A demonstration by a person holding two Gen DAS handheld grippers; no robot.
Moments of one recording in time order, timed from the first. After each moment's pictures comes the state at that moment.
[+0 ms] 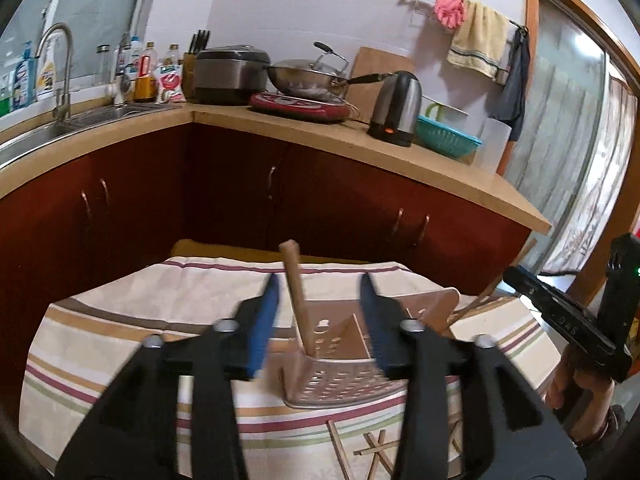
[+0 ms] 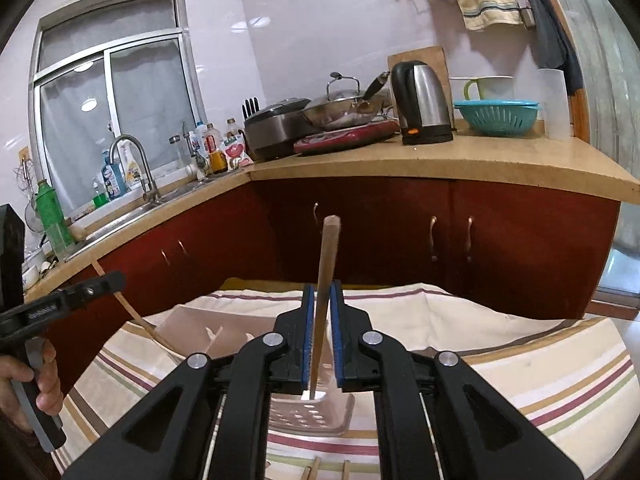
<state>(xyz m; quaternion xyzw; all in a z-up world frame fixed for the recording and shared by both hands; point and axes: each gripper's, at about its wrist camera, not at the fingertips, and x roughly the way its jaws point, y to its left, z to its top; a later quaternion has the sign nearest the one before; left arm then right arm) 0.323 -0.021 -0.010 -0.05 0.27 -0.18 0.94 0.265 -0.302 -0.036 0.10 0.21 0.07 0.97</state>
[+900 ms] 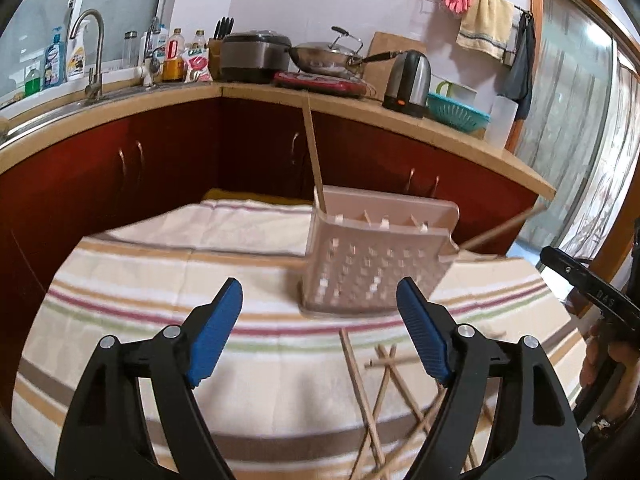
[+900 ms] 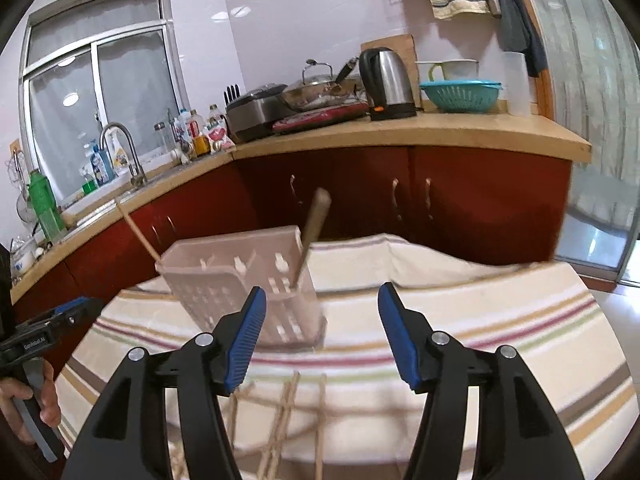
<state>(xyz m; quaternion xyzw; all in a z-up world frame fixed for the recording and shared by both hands) 0.226 -0.008 -0.054 -0.04 0.30 -0.14 0.94 0.180 -0.313 -0.062 0.11 0.25 0.02 0.96</state>
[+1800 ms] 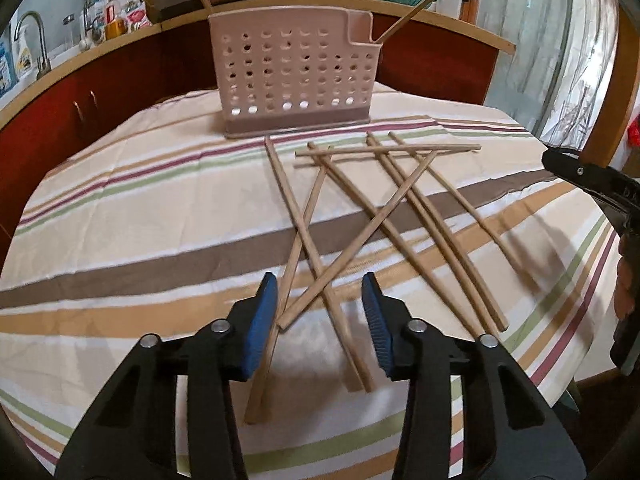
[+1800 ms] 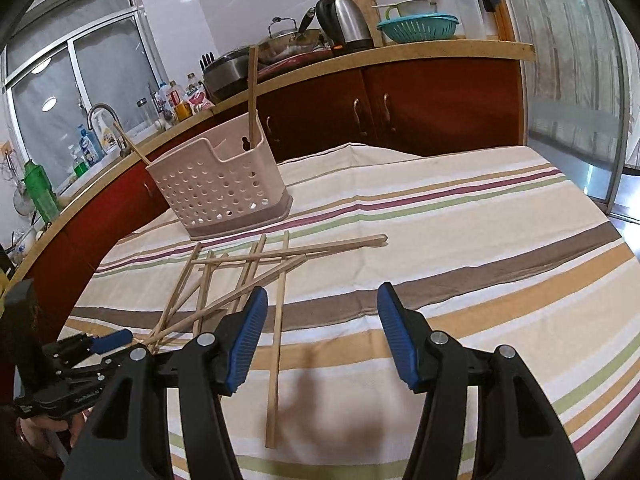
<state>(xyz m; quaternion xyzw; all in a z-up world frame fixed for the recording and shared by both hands) 0.134 -0.066 -0.168 0.07 0.41 -0.19 0.89 0.089 -0.341 -0.143 0.15 0.31 0.02 0.94</state>
